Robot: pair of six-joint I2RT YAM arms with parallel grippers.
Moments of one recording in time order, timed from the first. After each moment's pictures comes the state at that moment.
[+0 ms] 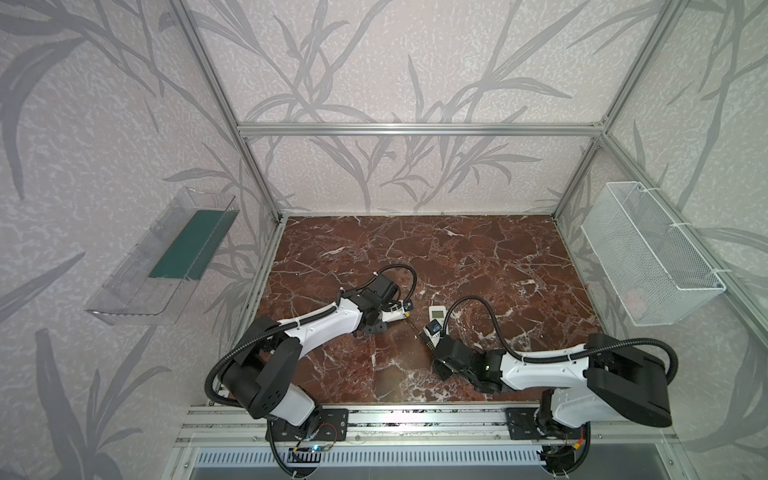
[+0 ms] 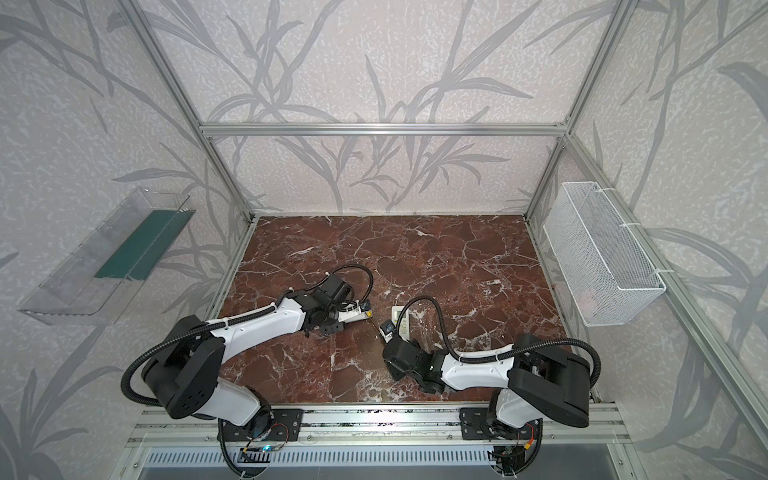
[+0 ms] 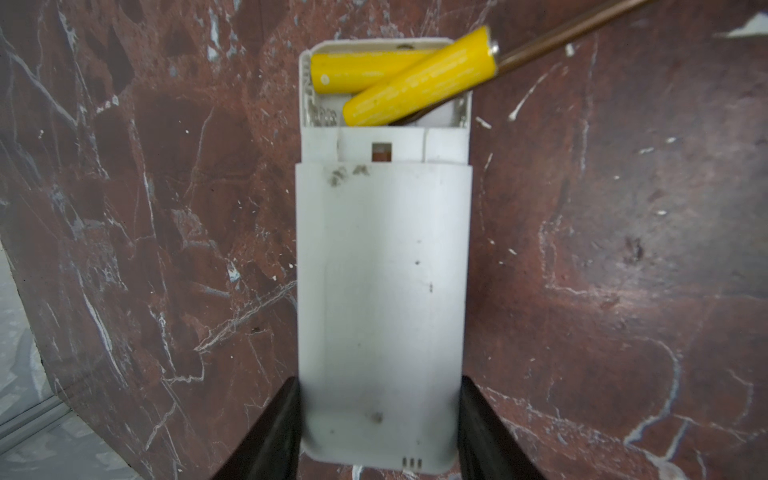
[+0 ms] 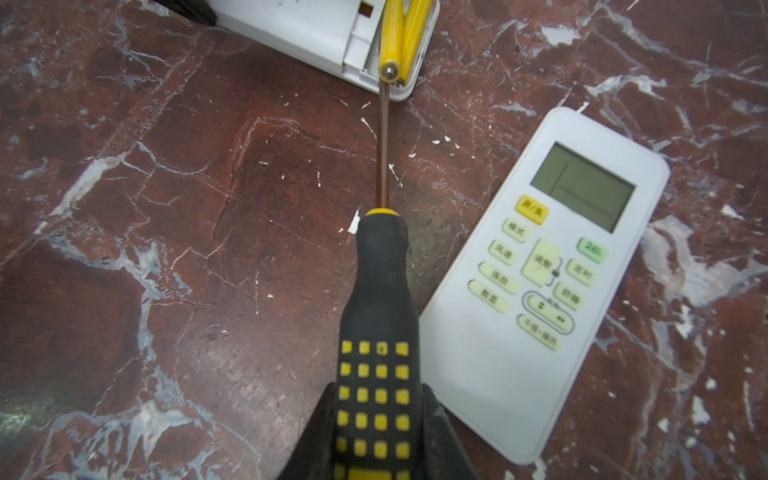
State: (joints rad) left arm -0.63 1.52 0.85 -0.53 -0.21 0.72; right arm 1.15 1.44 0.49 0.09 0.32 0.42
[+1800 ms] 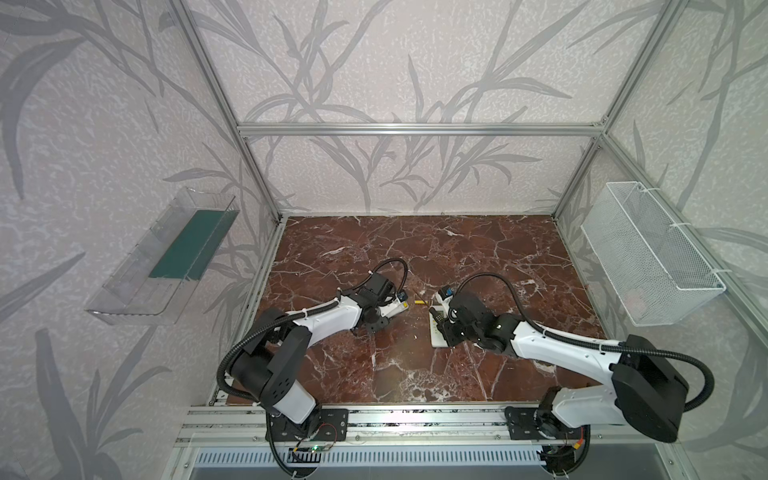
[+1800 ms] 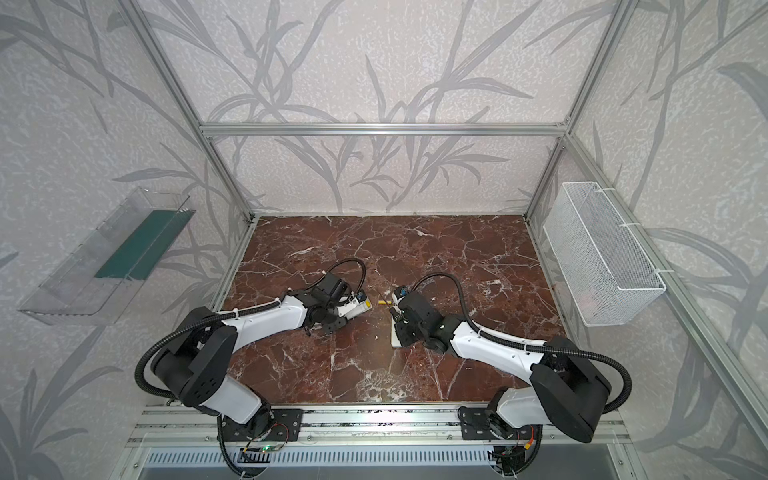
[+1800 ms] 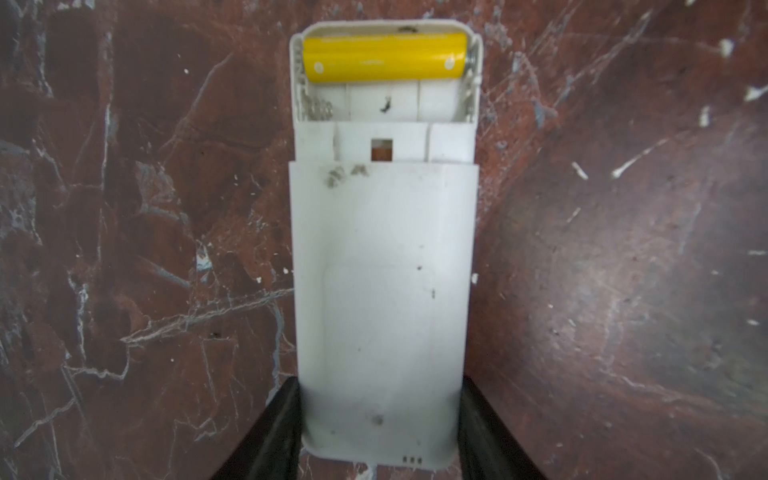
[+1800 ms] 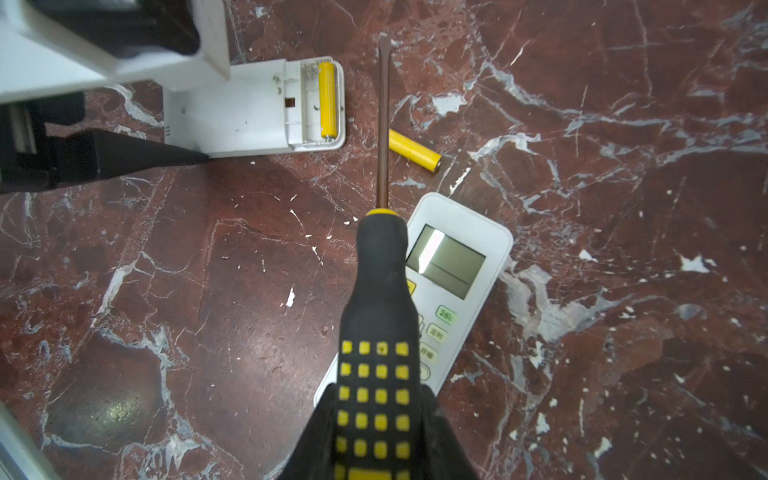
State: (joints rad) left arm -0.57 1.58 0.83 -0.42 -0.15 0.49; right arm 0.85 1.36 0.71 -0.24 0.02 0.35
